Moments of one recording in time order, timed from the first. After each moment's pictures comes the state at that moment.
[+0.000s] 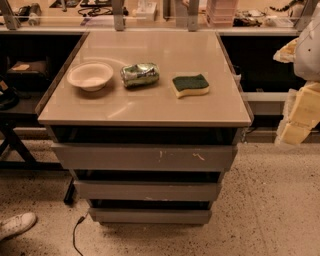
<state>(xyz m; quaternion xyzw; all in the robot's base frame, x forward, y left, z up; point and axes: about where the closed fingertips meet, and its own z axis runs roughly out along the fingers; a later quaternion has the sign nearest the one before) 0.438 -0.217 0.976 -0.60 0.78 -0.03 0.16</state>
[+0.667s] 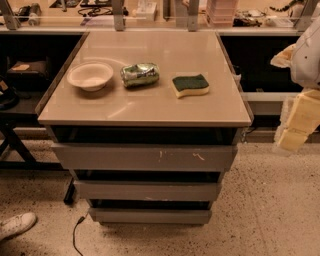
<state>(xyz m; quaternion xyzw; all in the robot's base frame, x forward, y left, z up) 0.434 -0.212 0.970 -0.61 0.78 -0.03 0.16</state>
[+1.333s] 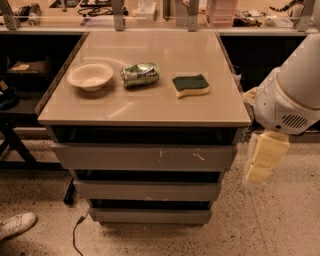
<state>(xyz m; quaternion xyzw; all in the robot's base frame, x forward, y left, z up) 0.417 -0.176 0.900 -0.62 0.77 0.01 0.14</state>
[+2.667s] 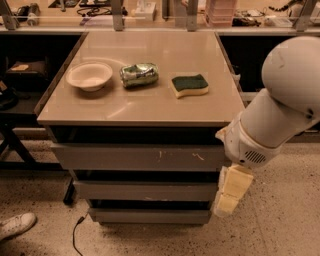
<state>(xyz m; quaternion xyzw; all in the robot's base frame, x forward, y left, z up) 0.396 -0.137 0.817 -0.62 0.77 0.09 0.11</state>
